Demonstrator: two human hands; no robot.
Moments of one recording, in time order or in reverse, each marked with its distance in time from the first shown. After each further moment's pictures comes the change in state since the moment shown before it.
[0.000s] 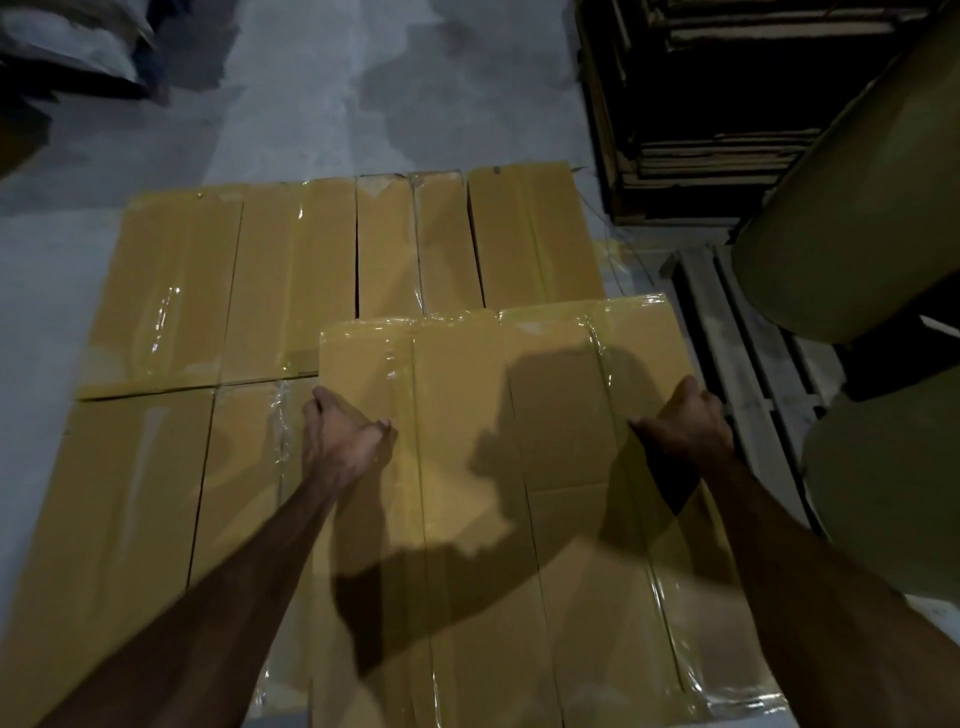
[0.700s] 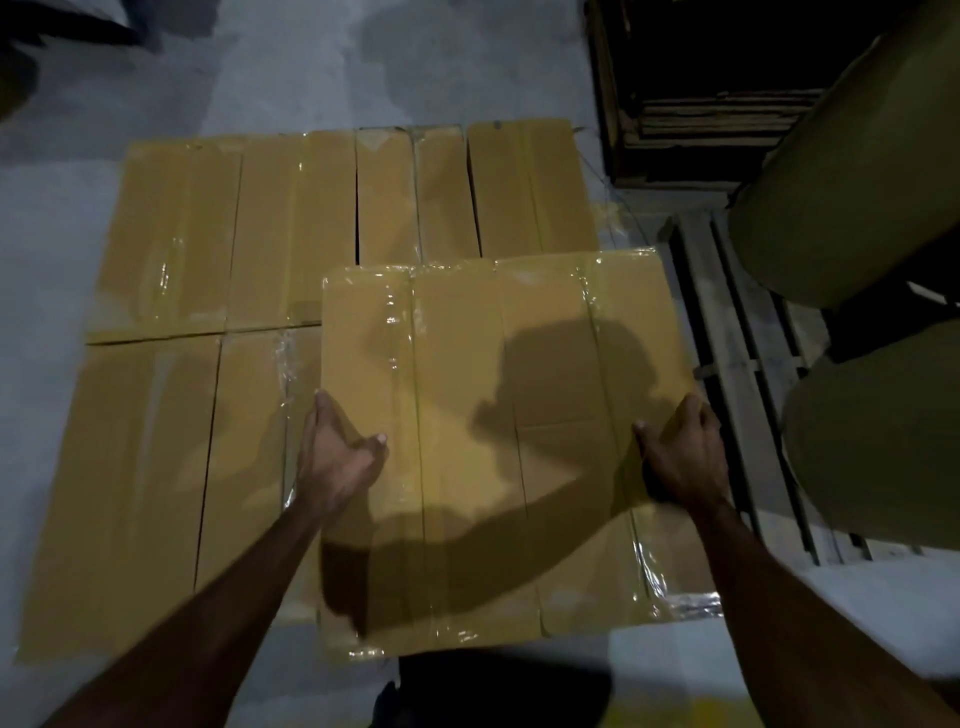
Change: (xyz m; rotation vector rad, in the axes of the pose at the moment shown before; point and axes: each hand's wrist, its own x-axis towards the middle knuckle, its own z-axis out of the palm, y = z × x) left_hand -0.087 -0.073 0.005 -0.145 -0.091 0.044; right_hand -0.094 0.072 0.030 0.058 0.114 -0.025
